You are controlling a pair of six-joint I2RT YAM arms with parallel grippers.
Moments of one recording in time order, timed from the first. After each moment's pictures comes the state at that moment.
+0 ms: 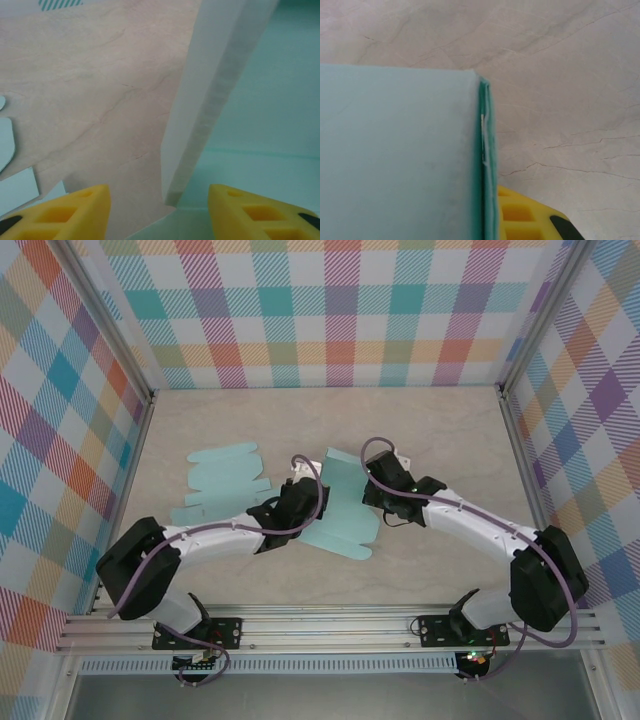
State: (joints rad) left arm -0.89 1.52 0.82 0.07 -0.56 -0.34; right arm 0.69 1.38 0.94 -0.51 0.26 0.83
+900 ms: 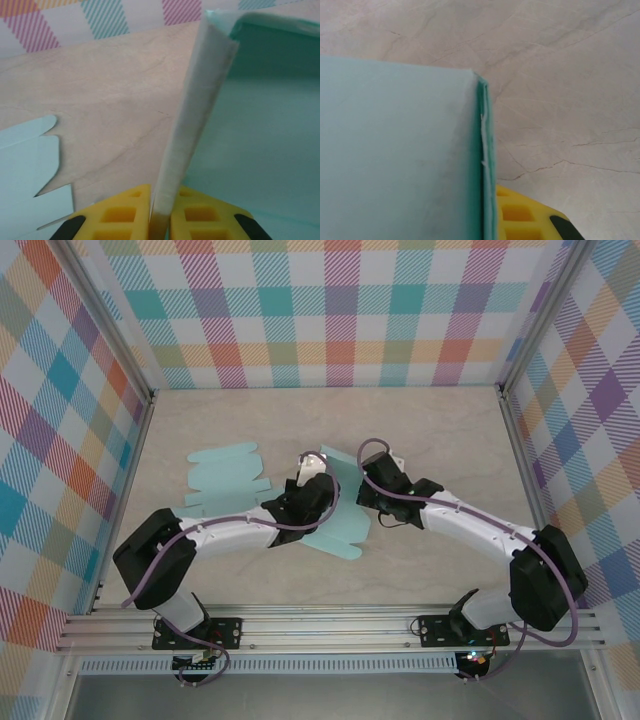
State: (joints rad) left arm -0.92 1.61 0.95 0.01 -0.81 -0.36; right arm 0.72 1.39 0.94 -0.46 0.23 0.85
